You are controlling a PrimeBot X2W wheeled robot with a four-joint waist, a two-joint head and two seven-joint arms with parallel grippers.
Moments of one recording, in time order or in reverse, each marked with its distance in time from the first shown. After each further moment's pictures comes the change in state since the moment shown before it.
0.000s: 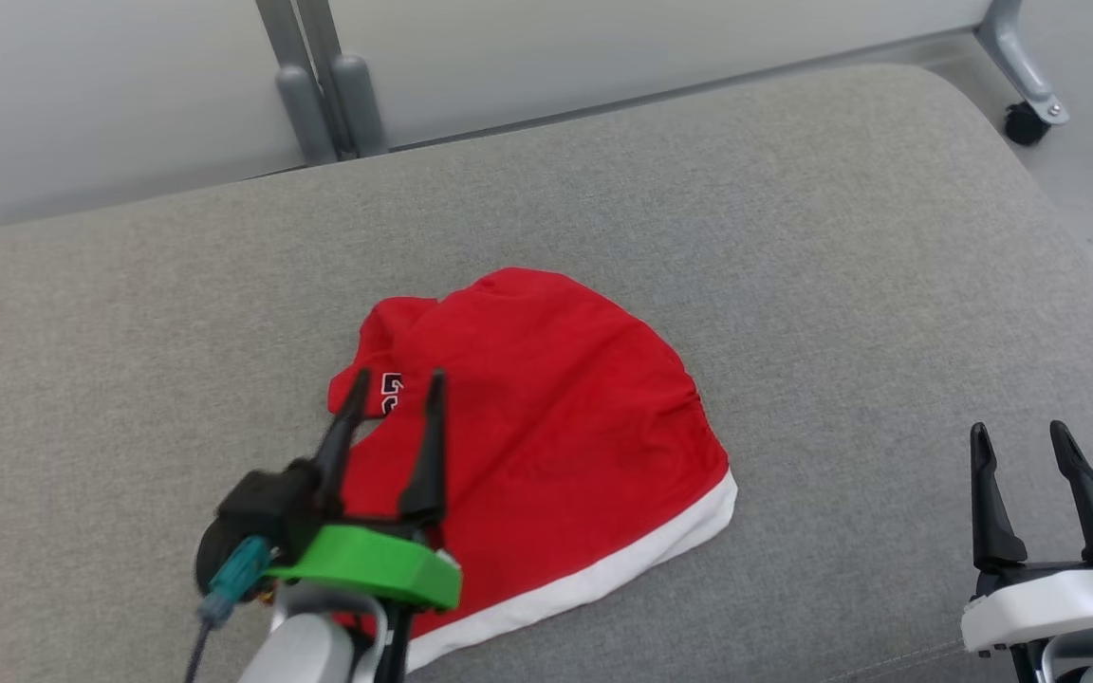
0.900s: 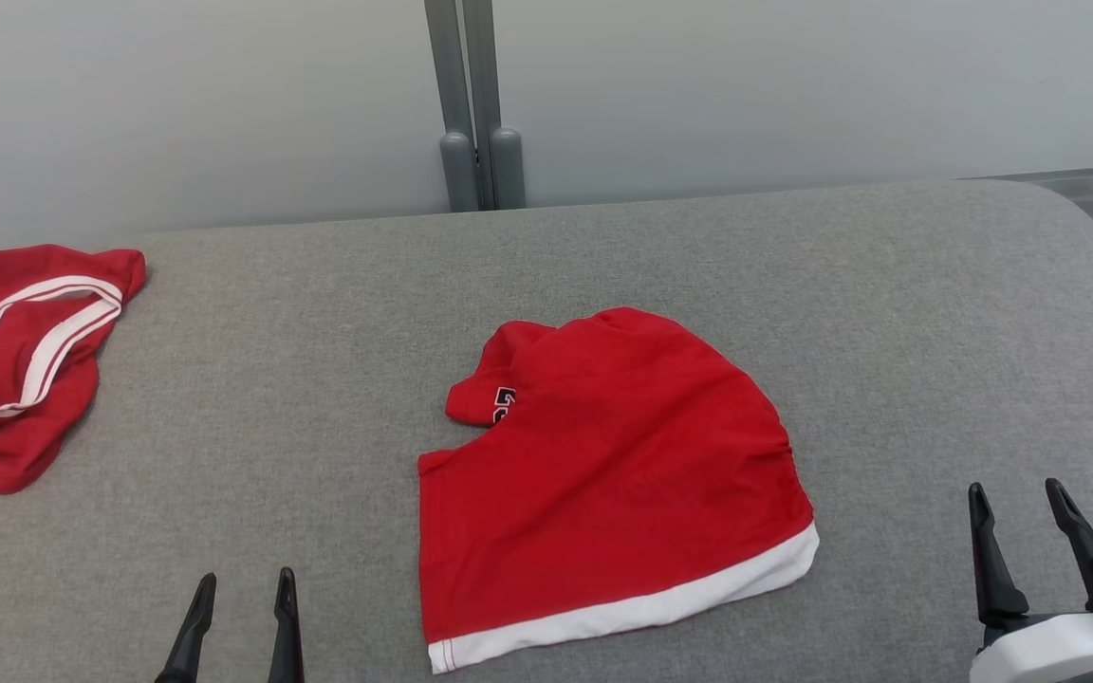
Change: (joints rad) left arm 0.459 -0.083 0.507 -0.087 0.363 -0.237 0.000; right arm 0.063 -0.045 0.019 0.062 -0.007 0.000 0.000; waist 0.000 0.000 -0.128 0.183
